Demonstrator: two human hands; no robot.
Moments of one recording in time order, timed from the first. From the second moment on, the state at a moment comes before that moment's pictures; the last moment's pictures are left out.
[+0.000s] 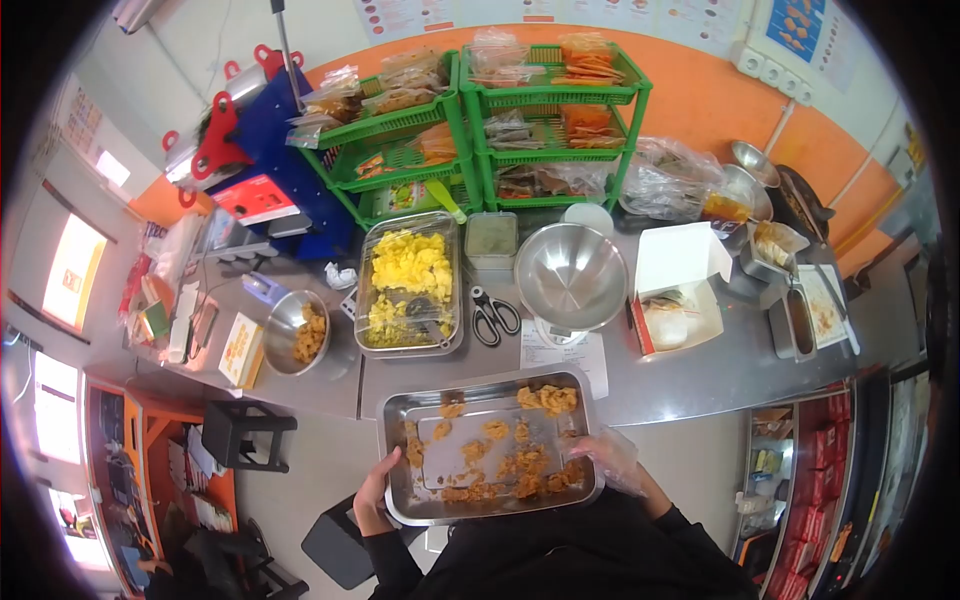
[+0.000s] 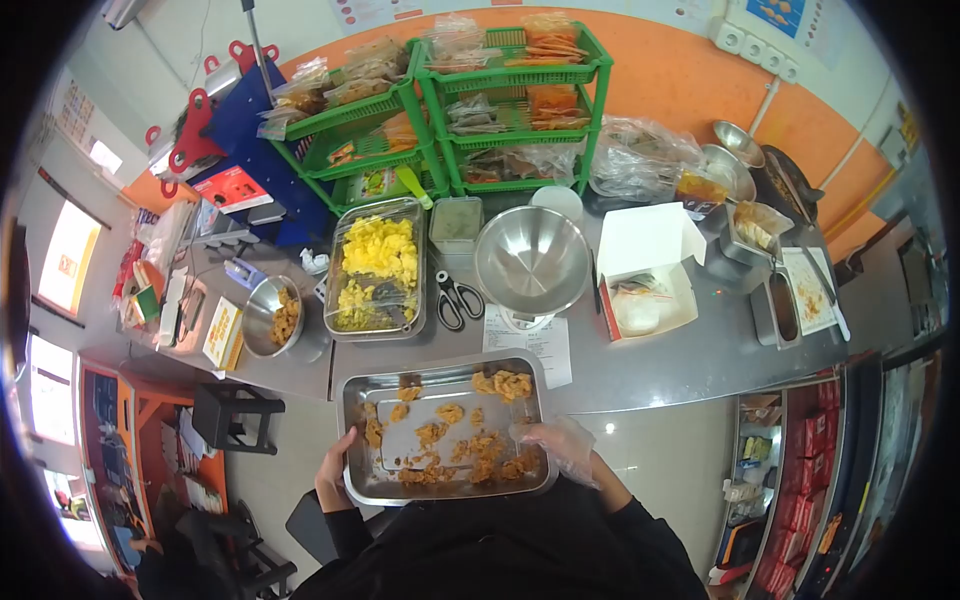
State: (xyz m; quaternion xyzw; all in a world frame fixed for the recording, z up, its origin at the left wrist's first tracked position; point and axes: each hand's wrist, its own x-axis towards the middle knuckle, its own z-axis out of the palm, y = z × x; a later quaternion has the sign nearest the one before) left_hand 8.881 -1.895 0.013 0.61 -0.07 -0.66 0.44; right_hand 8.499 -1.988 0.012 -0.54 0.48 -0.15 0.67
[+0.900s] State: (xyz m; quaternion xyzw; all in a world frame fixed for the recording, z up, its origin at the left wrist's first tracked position) left_hand 8.850 -1.876 0.051 0.87 -0.30 -0.06 0.38; right_hand 8.586 -2.010 -0.090 -0.70 0.53 -0.11 0.47
